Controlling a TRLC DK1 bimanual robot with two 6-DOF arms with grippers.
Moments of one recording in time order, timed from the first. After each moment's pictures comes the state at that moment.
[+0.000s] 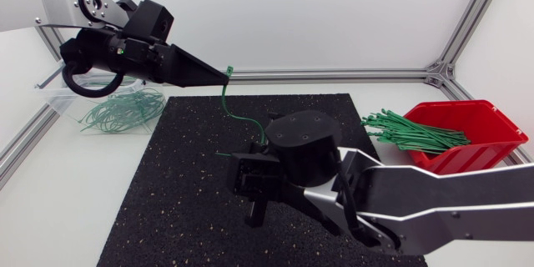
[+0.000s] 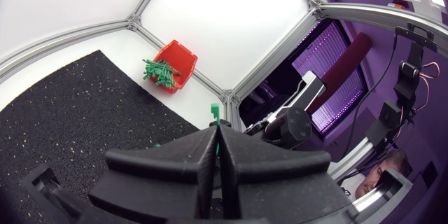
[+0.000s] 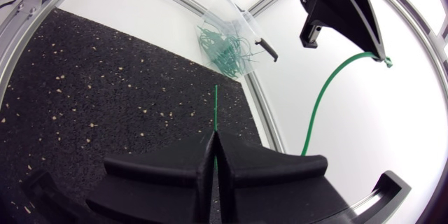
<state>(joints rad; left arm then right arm) -0.19 1.83 1.57 -1.25 1.36 0.78 0.98 1.55 0.69 0.41 0.19 -0.77</state>
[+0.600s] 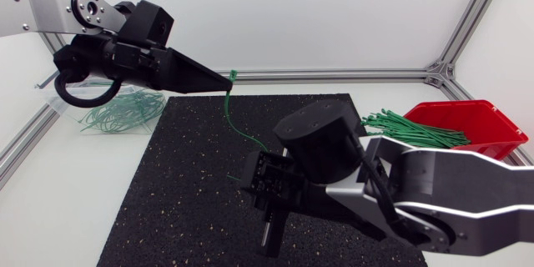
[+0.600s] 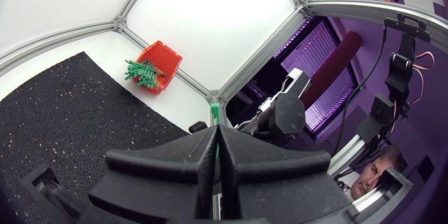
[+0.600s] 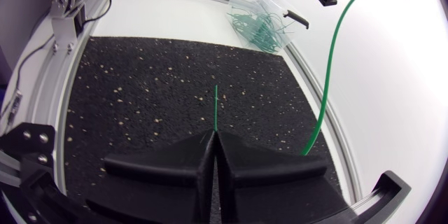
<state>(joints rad) -0.23 1.75 1.47 -1.23 1.42 0.78 0.99 1.37 0.75 -0.06 0.03 -0.45</state>
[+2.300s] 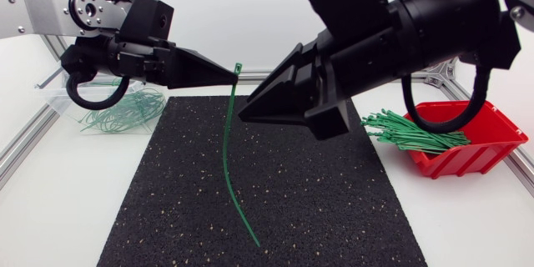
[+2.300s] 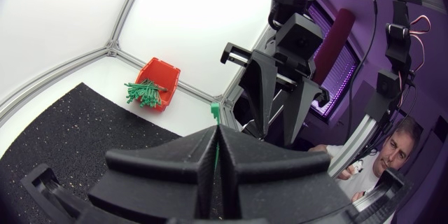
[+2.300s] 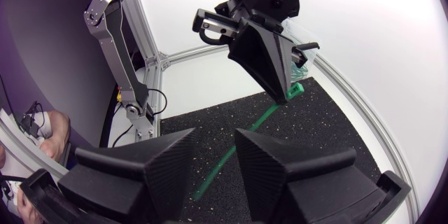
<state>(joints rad) -0.24 1.72 1.45 -1.03 1.43 0.78 0.70 1.34 1.33 -0.71 -0.60 -0.28</state>
